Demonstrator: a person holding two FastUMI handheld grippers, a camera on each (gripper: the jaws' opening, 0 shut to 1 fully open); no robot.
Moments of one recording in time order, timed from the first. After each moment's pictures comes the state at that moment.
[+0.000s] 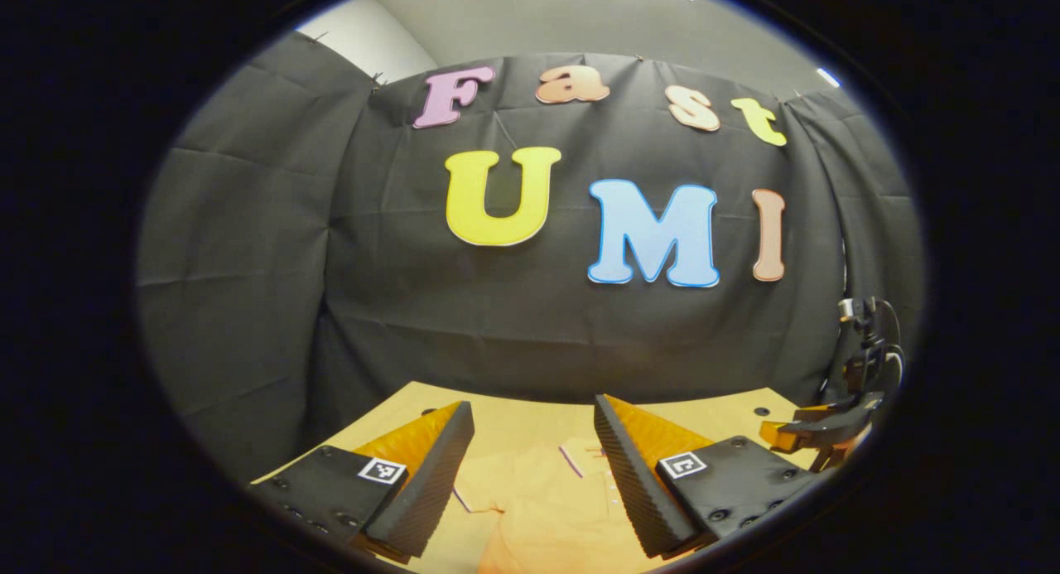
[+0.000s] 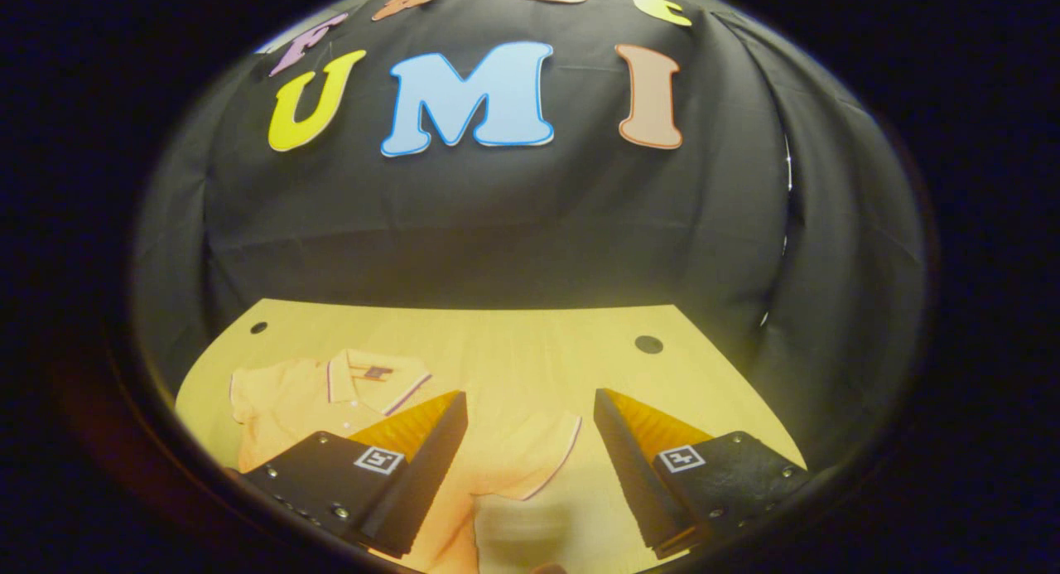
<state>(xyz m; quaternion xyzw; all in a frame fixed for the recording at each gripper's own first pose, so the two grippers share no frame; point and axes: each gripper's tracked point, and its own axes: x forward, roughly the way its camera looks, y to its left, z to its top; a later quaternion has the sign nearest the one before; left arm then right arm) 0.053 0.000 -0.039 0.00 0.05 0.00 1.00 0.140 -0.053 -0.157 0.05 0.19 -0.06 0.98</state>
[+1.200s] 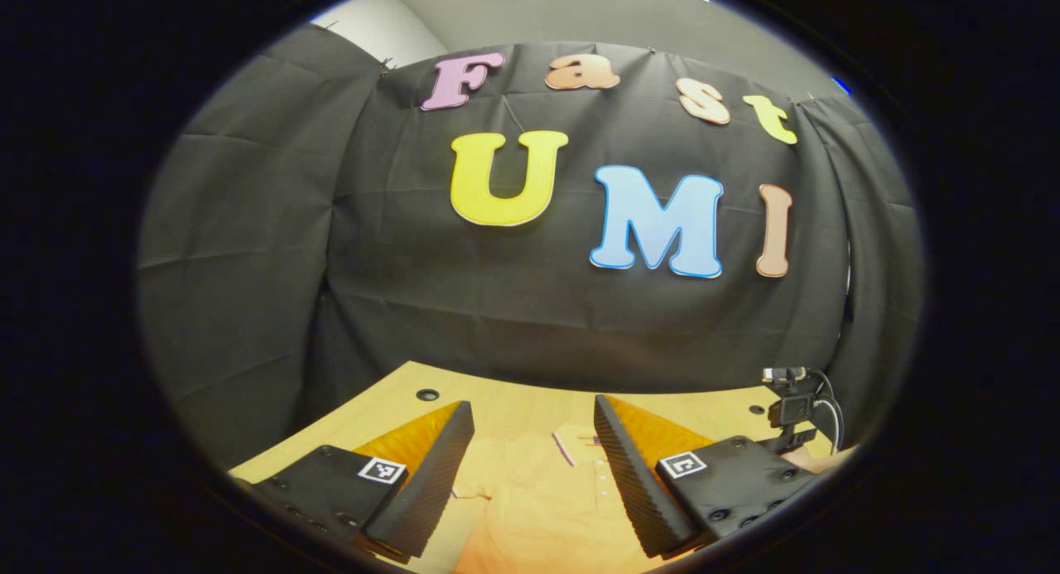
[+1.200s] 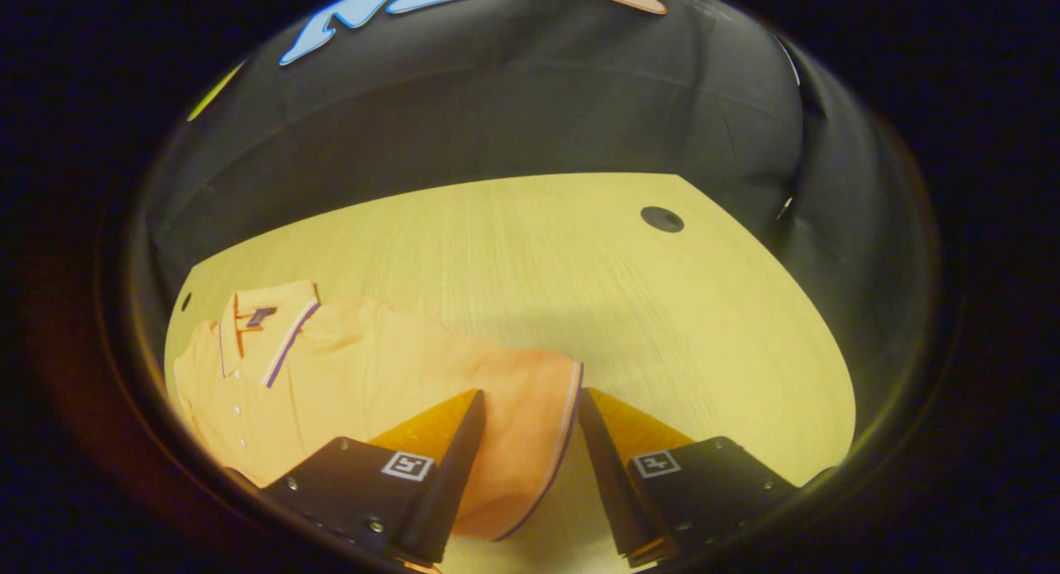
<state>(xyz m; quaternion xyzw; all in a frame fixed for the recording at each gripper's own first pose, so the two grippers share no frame) 0.040 -0.005 -0.049 -0.02 0.07 0.01 1.00 0.208 -0.077 -0.299 0.11 0.37 -0.10 0.92</state>
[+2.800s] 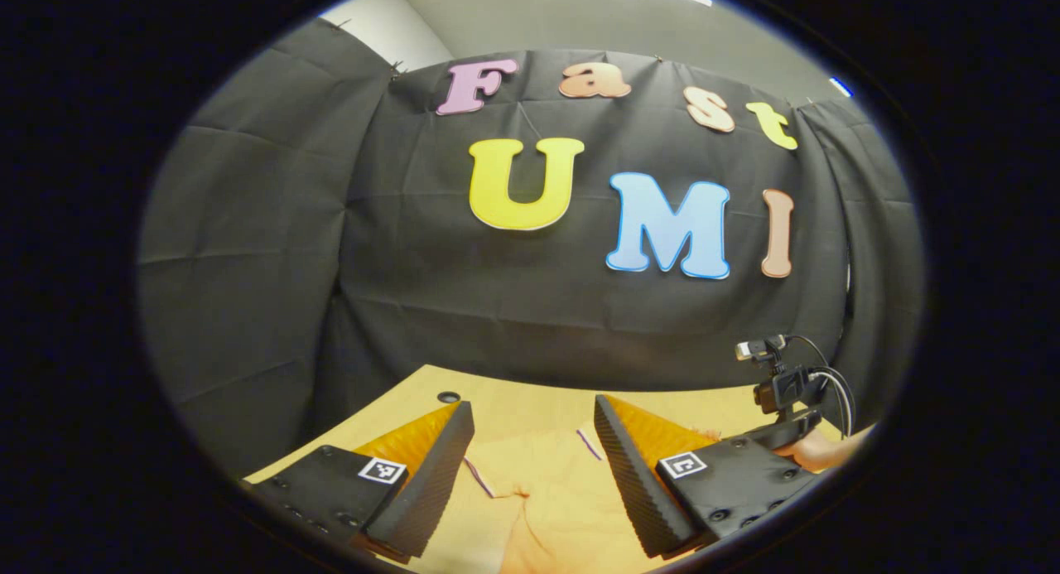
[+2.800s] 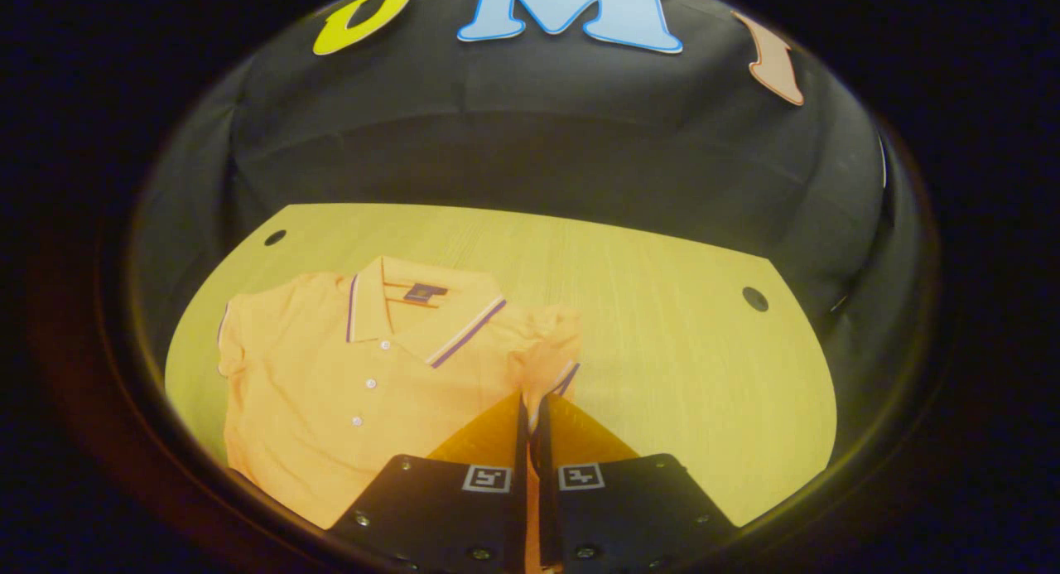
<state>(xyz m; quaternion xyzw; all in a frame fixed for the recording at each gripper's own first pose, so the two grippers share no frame) 0.035 0.061 -0.070 -0.02 0.06 -0.01 1.00 0.189 0.057 -0.238 -0.01 0.34 0.04 0.94</state>
